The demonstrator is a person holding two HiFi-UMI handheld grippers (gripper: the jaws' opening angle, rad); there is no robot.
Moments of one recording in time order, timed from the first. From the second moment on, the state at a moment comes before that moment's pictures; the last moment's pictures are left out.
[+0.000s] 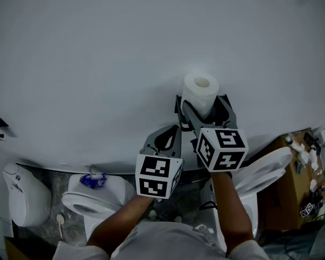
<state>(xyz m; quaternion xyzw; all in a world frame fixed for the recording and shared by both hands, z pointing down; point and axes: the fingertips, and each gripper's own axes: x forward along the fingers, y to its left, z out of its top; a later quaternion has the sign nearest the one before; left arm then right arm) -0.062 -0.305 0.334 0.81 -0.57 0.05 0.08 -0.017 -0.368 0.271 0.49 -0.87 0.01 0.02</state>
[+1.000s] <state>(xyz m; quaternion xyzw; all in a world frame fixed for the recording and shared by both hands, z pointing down) -0.040 -0.289 0.328 0.80 -0.59 0.05 0.08 0.009 -0.329 0.269 0.45 -0.89 0.00 0.01</state>
